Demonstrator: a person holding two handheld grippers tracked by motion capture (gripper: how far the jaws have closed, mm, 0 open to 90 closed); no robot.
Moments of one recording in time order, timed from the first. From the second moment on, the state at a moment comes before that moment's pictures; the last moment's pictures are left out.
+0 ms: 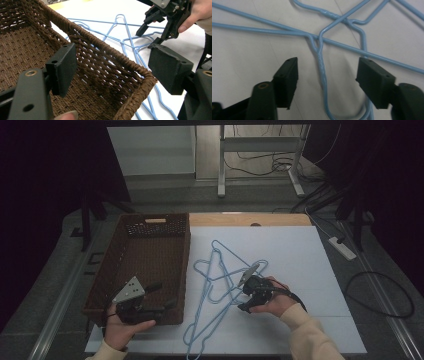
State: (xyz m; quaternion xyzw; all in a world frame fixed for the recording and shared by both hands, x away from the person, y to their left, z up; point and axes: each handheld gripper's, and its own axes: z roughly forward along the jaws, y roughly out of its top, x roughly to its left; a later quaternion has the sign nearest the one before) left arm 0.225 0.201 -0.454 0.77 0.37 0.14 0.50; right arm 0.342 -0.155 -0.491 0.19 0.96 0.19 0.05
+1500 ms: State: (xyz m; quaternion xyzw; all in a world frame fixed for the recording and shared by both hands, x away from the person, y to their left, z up) left arm 0.220 0.198 -0.446 0.77 0.36 0.16 0.50; right arm 0.336 -0.147 -0.474 0.16 0.97 0.17 0.05
